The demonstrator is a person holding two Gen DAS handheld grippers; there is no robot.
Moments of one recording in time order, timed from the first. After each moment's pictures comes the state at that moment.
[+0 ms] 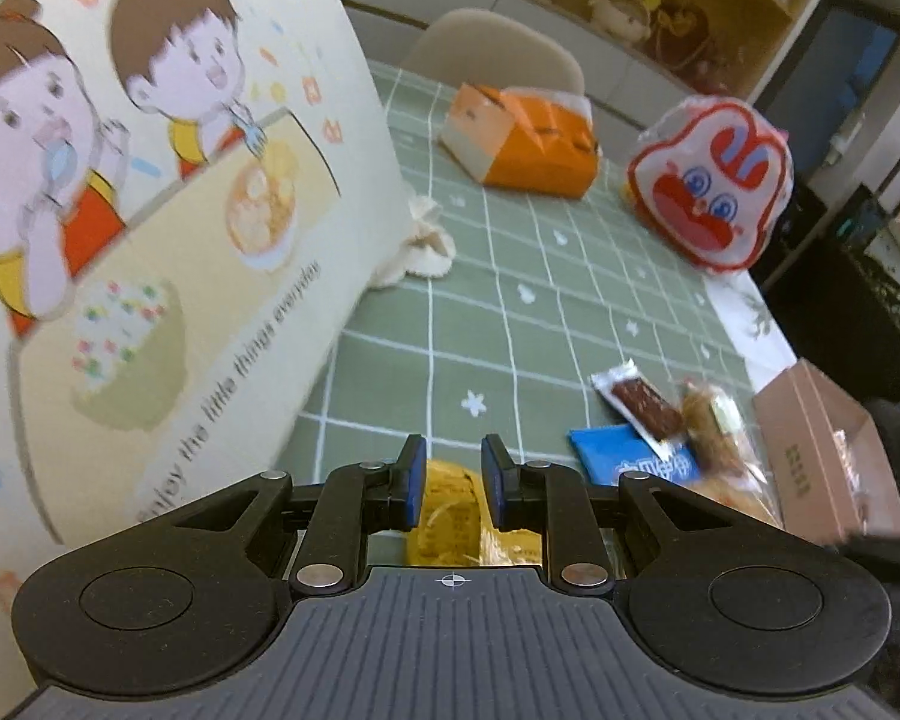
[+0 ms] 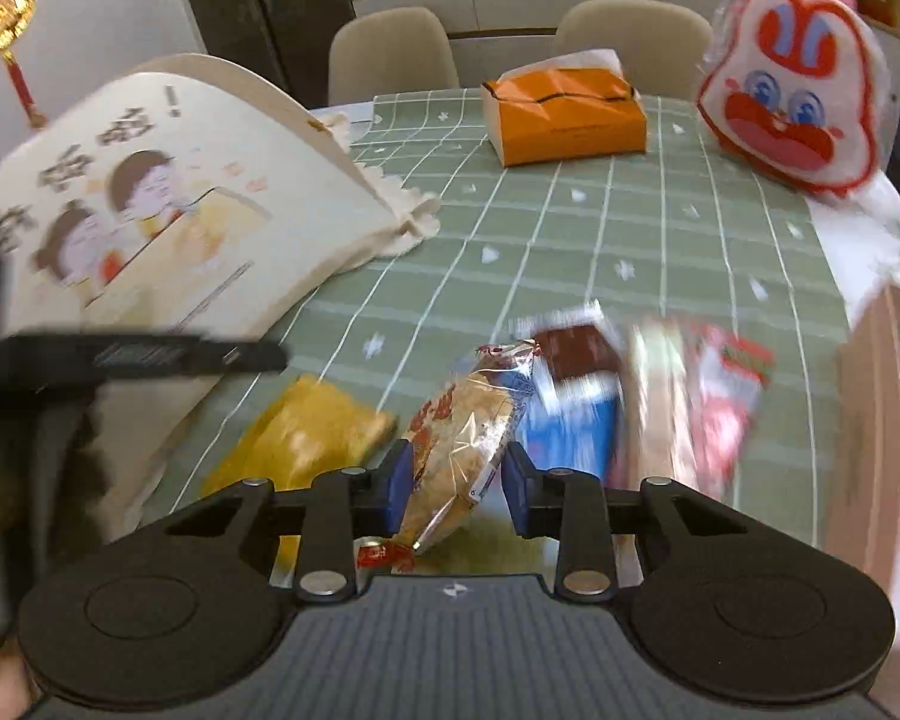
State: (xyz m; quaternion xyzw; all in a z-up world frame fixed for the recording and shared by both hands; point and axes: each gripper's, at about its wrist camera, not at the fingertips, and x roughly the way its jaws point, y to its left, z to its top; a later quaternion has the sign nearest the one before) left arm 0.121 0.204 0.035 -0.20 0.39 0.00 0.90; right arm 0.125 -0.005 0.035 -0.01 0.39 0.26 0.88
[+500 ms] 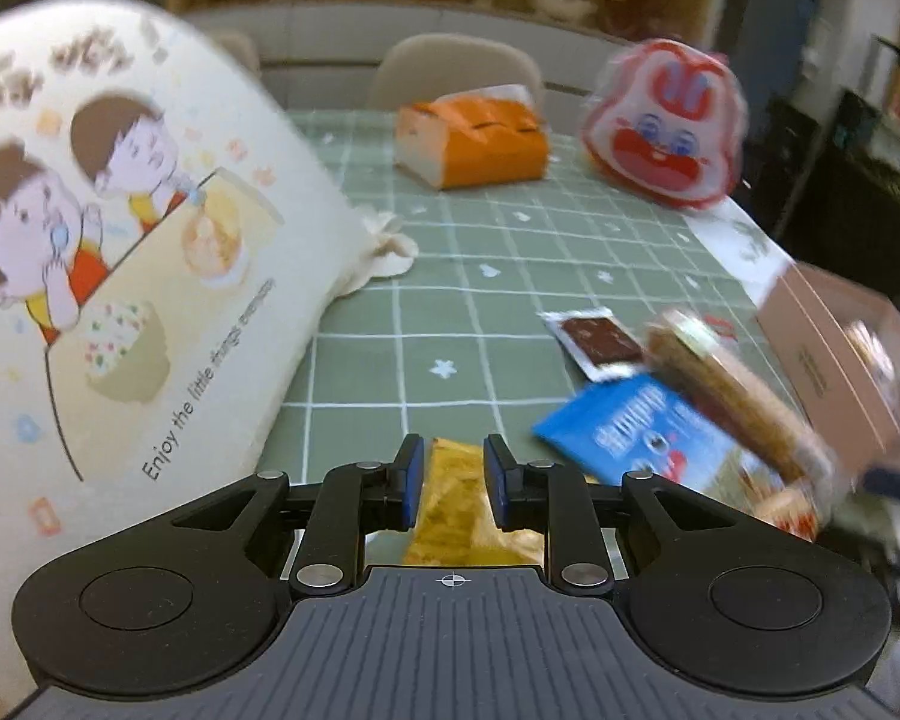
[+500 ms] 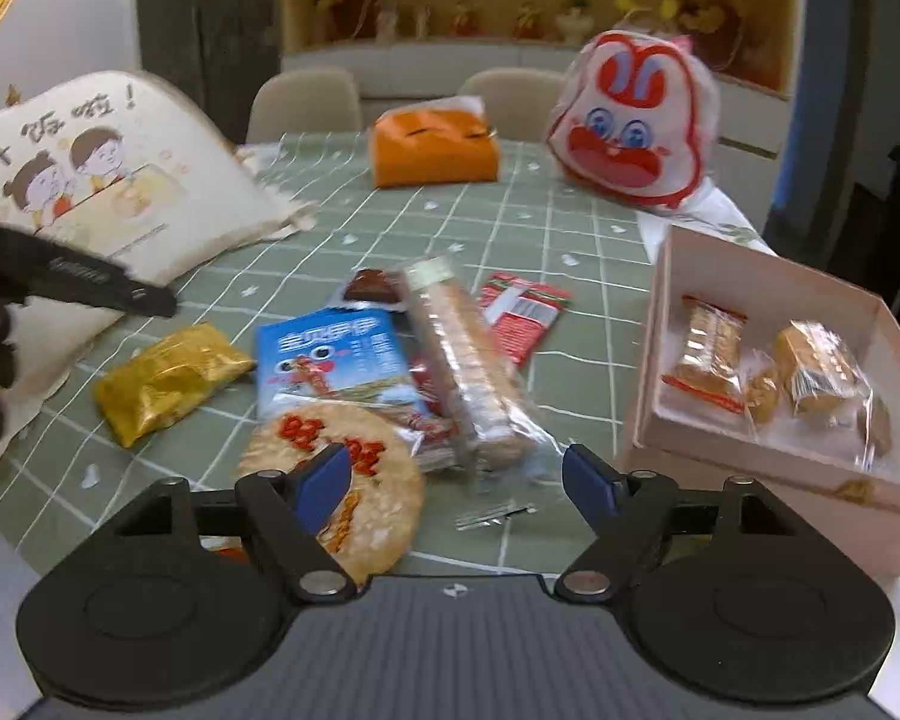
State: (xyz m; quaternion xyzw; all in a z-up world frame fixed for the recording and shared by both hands) left arm 0.077 0.148 0.052 -0.05 0.37 0.01 0.93; right arm 0.051 -0.080 -0.001 -0.04 0.30 0.16 0.94
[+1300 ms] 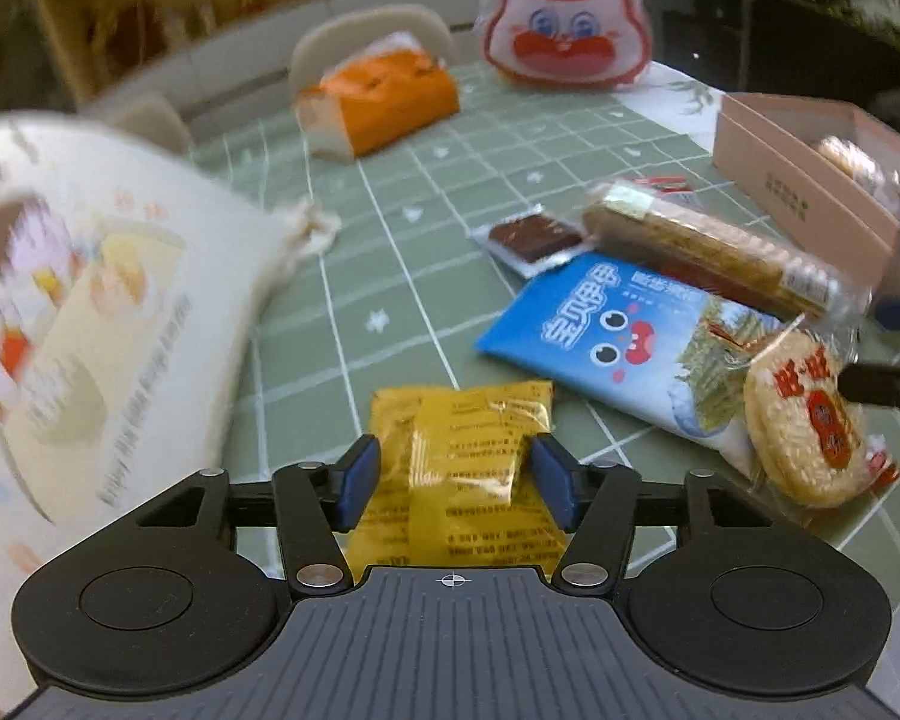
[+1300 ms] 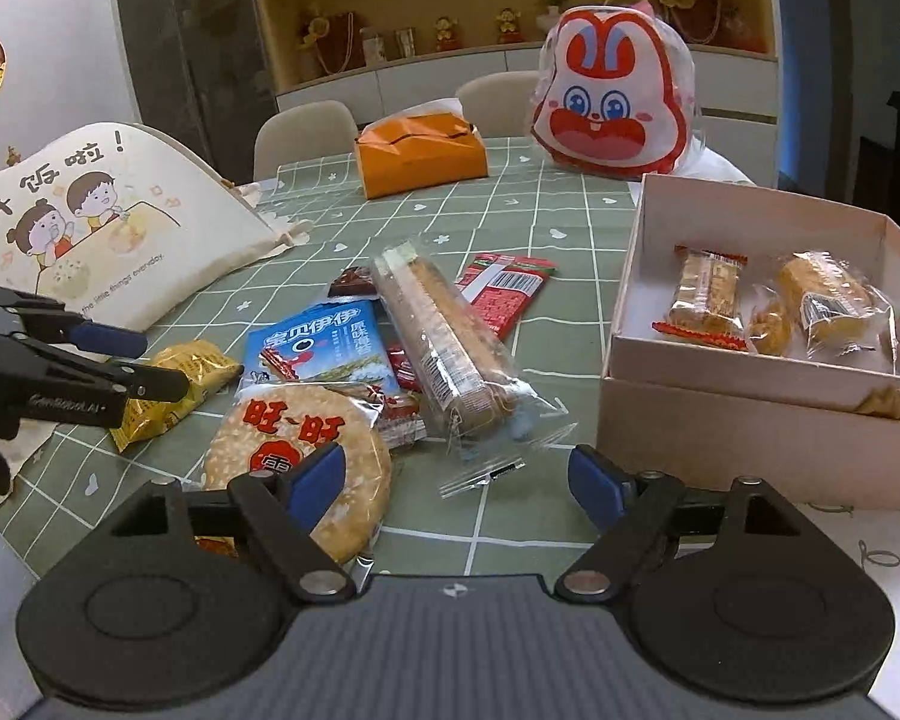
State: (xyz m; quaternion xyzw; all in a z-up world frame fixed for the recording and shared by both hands) left arm 0.079 0.103 0.024 0.08 0.41 -0.02 0.91; right arm 0.055 -0.110 -0.026 0.03 0.29 0.19 0.94
